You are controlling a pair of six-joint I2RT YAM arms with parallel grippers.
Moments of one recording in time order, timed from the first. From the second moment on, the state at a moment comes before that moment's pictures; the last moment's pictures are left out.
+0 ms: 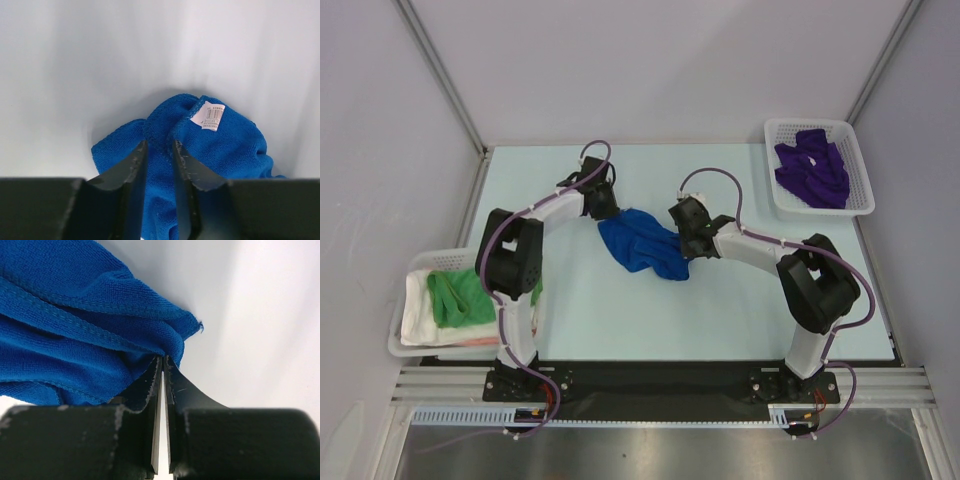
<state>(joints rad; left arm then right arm) -0.35 2.02 1.46 -0.35 -0.03 -0.54 0.66 1.79 1.17 -0.39 0.31 0.41</state>
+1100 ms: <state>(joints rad) -0.32 2.06 1.47 -0.33 -0.02 -0.57 0.65 1.79 1.17 -0.38 0.30 0.41</state>
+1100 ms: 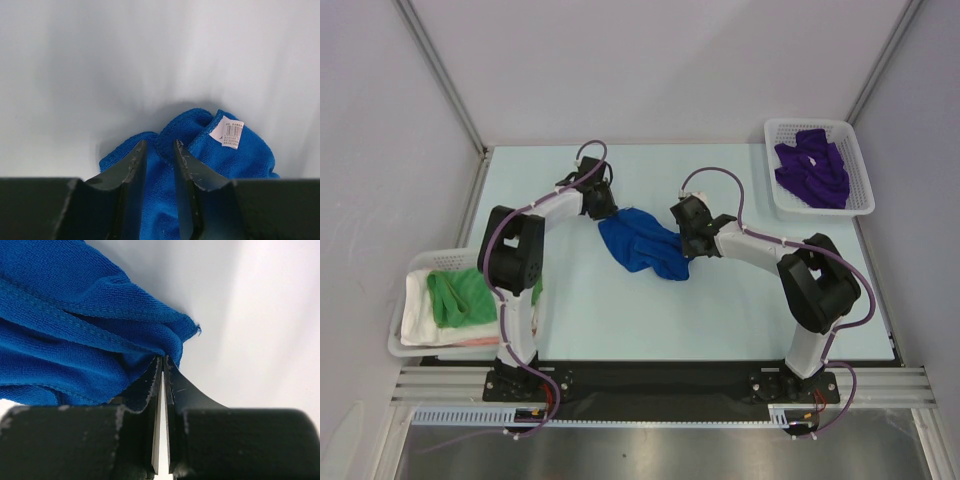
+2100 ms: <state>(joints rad) -0.32 2.11 1.53 -0.32 0.01 -0.59 0.64 1.77 1.14 -0.36 0.29 0.41</state>
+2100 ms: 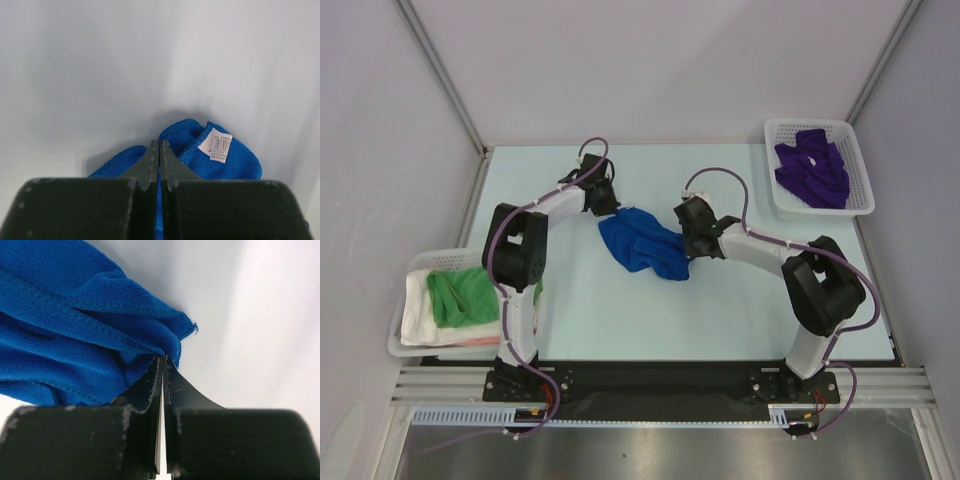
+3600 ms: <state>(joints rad) -0.39 1.08 1.66 -0.57 -0.04 -0.36 1.15 1.18 1.69 -0.58 0.83 0.04</state>
